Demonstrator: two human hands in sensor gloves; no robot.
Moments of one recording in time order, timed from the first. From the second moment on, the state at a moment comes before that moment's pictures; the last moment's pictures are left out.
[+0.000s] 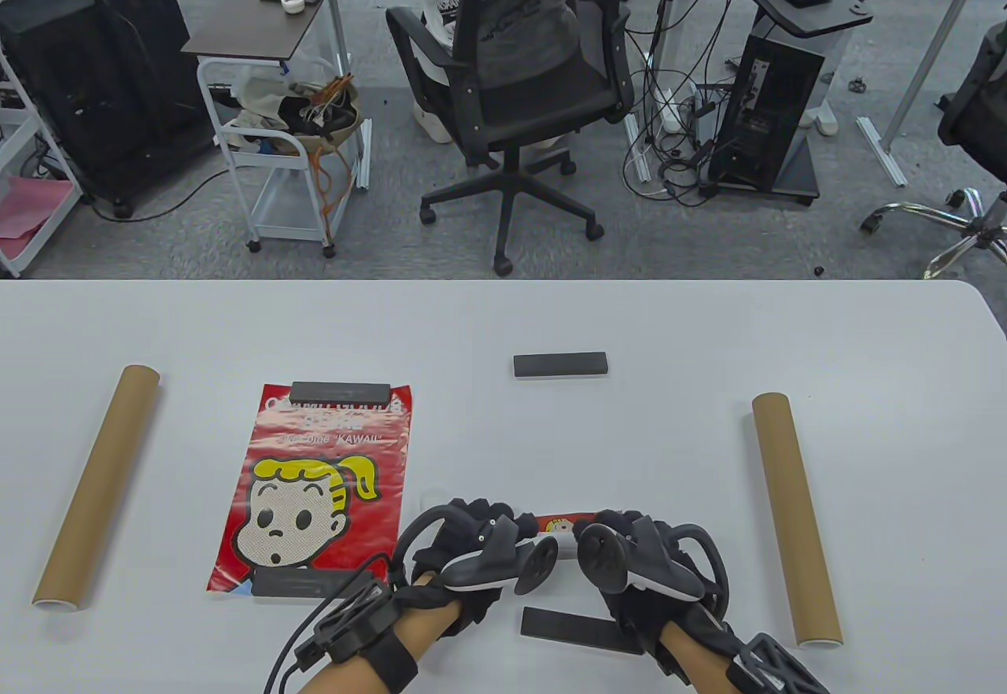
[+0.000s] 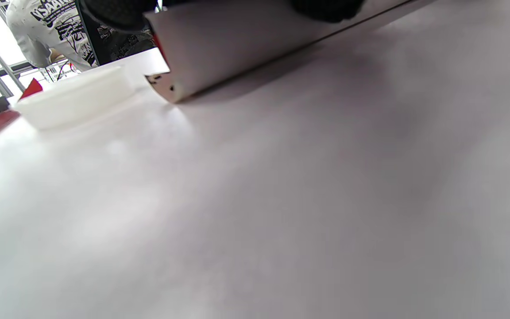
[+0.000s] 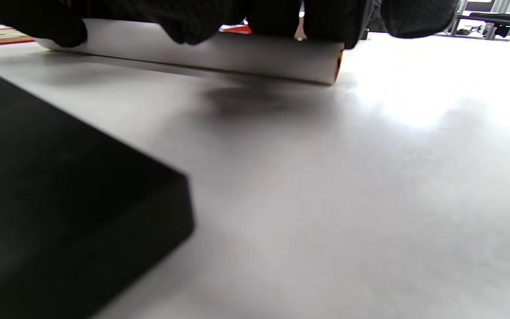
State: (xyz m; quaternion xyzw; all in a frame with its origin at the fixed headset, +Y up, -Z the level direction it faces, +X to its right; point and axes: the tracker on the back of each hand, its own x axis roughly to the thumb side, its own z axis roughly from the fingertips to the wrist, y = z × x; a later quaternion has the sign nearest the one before) left_hand -0.041 -0.765 -0.324 -0.07 -0.26 -0.15 0.95; right_hand 0.124 -0.758 -0.310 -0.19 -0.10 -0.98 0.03
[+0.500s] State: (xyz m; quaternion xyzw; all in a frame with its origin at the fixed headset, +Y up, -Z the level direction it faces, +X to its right) left_hand -0.047 -0.764 -0.326 -0.07 -0.24 -0.16 0.96; right_hand 0.124 -0.766 -0.318 -0.16 -0.13 -0.98 0.04
